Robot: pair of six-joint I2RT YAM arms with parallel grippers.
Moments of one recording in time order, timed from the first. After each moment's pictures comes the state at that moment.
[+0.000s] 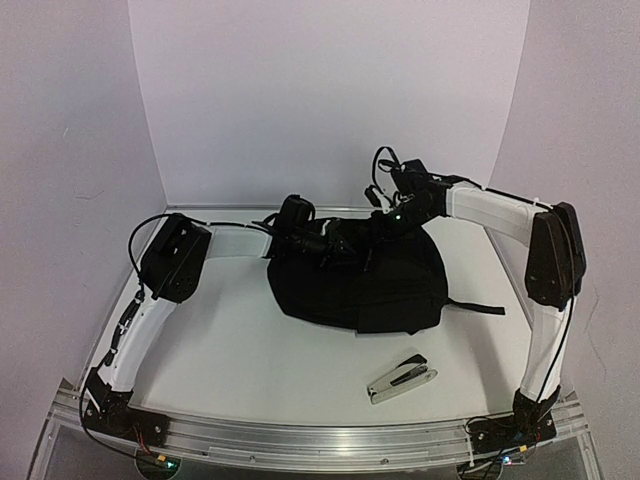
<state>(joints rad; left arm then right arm) -0.68 2.53 1.98 0.08 0.88 -1.16 0.50 2.00 1.72 -0.66 -0.30 0.17</state>
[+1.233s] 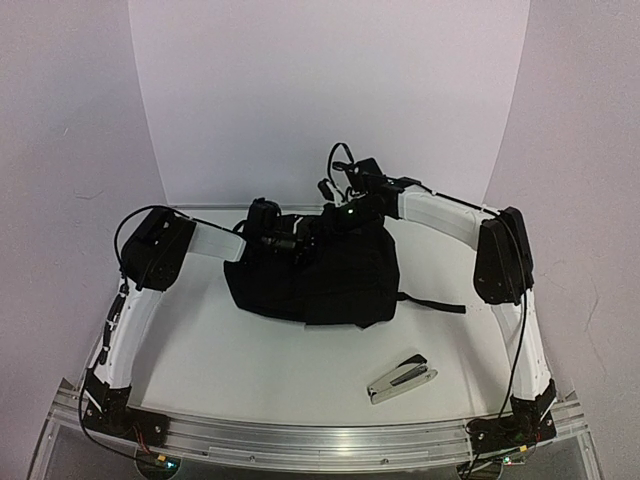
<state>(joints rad) -0.56 2.41 1.66 0.39 0.99 -1.21 0.64 2.32 2.11 -0.56 -0.43 0.31</state>
